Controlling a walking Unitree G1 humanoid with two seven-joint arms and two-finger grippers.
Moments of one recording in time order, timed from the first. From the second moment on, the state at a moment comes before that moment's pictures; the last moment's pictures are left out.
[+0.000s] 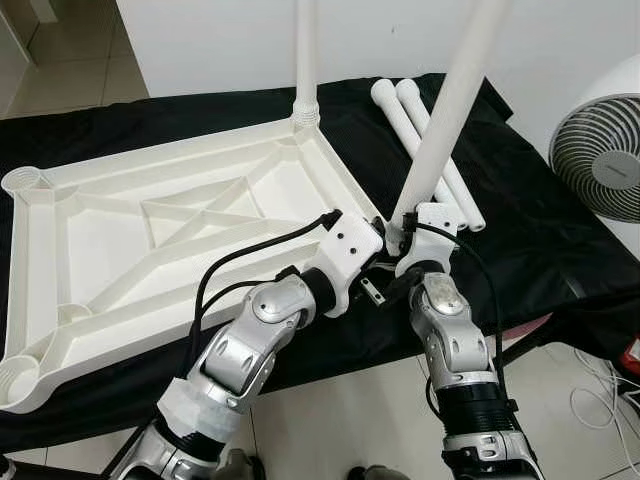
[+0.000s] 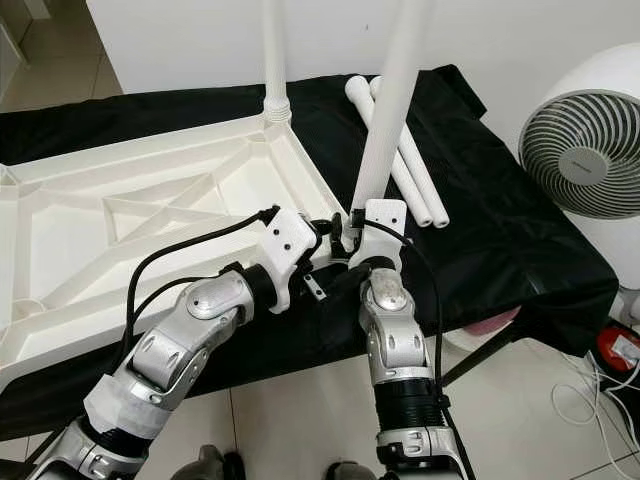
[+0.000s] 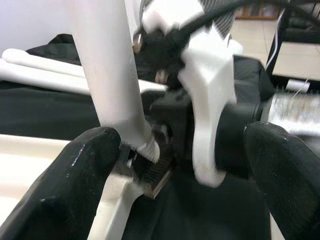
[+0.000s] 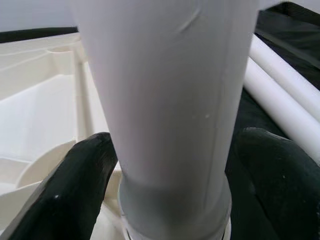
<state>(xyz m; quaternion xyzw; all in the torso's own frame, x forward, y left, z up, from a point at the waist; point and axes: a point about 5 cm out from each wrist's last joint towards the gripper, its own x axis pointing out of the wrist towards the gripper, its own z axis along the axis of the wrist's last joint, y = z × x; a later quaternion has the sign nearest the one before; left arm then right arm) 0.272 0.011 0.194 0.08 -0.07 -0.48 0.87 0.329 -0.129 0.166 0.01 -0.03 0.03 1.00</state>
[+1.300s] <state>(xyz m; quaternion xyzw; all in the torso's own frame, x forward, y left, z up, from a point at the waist) 0.270 0.020 0.180 0.10 -0.04 -0.48 0.87 0.362 -0.180 0.176 -0.15 -0.02 0.33 0.93</state>
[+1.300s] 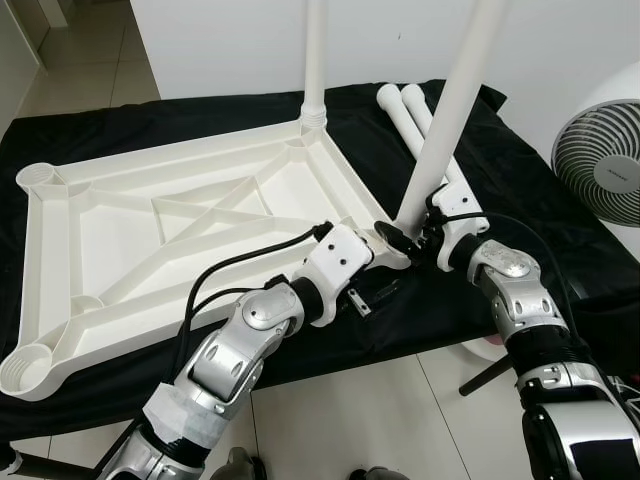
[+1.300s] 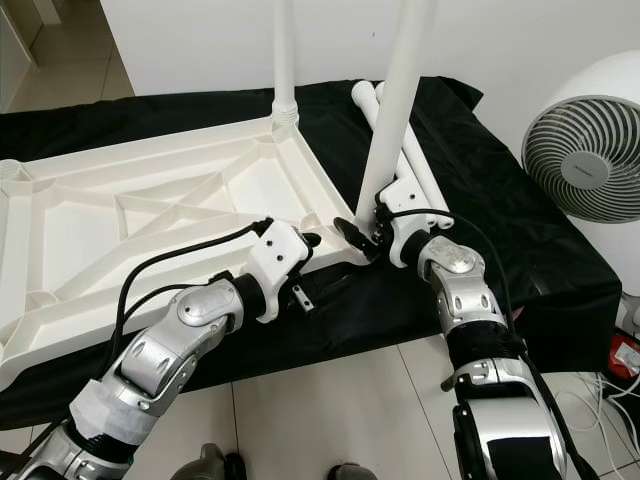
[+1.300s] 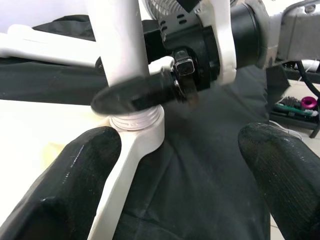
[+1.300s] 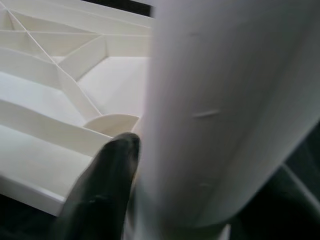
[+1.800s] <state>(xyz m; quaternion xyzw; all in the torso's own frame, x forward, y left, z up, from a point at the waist) 0.269 0.020 0.178 0.11 -0.04 -0.49 0.87 0.362 -0.175 0.170 -0.11 -0.03 0.29 0.95</state>
